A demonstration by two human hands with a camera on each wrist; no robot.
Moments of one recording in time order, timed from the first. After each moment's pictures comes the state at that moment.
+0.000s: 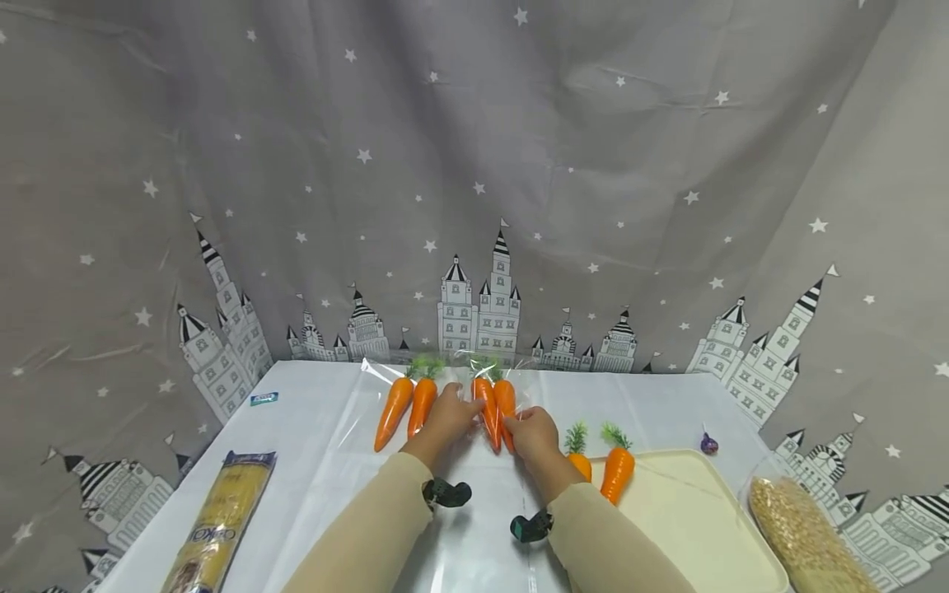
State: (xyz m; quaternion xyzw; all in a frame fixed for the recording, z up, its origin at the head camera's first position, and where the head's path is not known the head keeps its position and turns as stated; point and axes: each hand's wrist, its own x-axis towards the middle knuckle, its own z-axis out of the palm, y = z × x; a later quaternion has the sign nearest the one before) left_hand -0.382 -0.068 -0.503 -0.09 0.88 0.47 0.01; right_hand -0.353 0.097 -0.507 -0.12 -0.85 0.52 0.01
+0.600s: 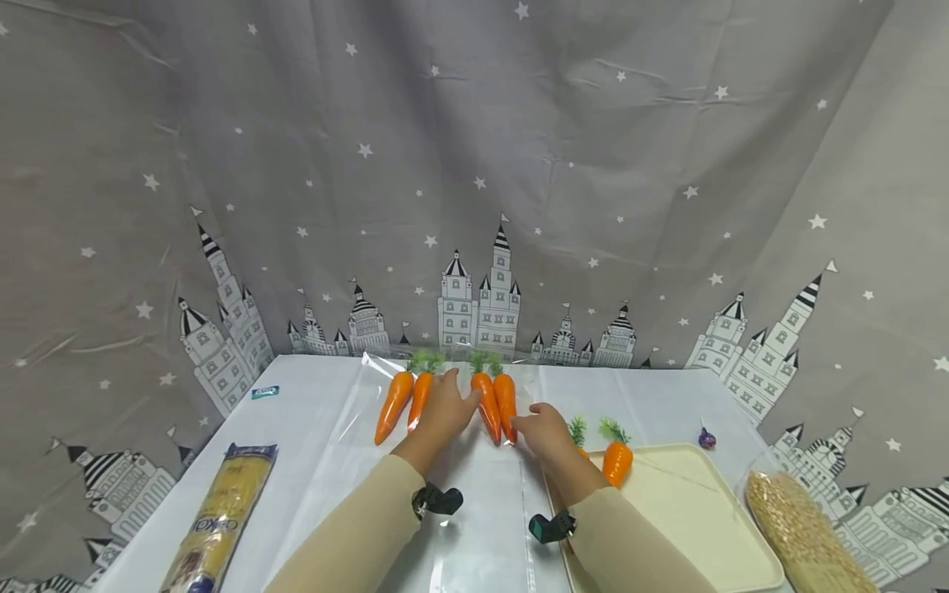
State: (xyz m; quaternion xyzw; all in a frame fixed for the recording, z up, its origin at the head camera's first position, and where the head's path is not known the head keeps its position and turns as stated) left_hand -0.358 -0.068 -0.483 -0.05 0.92 0.38 -0.06; right_hand -0.338 0.118 -0.491 -0.10 -0.84 0.53 -0.07
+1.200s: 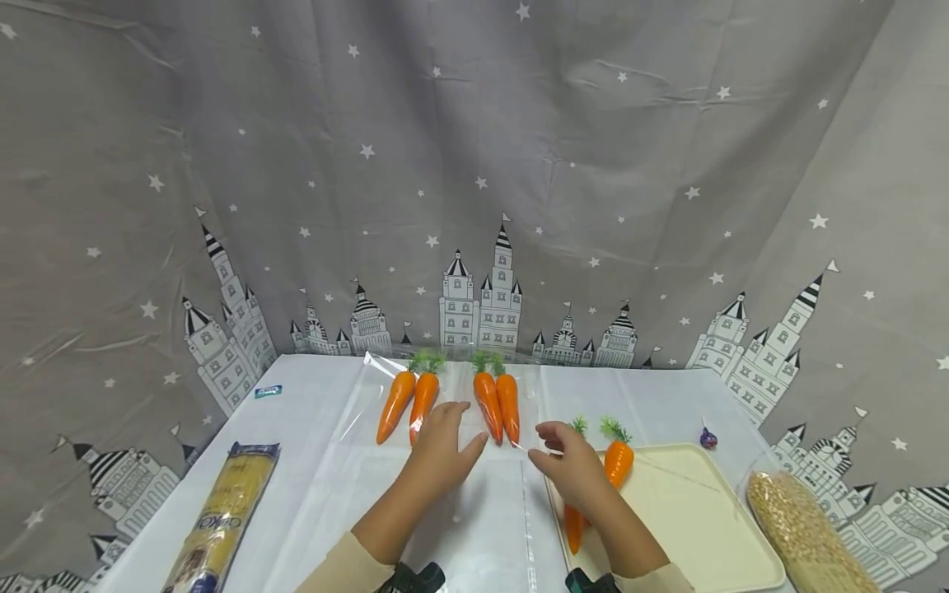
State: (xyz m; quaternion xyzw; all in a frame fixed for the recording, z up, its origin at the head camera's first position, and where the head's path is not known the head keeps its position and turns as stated) left_hand -0.259 -0.069 -0.463 0.05 0.94 0.33 -0.09; right_hand -0.262 0.159 -0.476 0.04 -0.88 0.47 -0.03
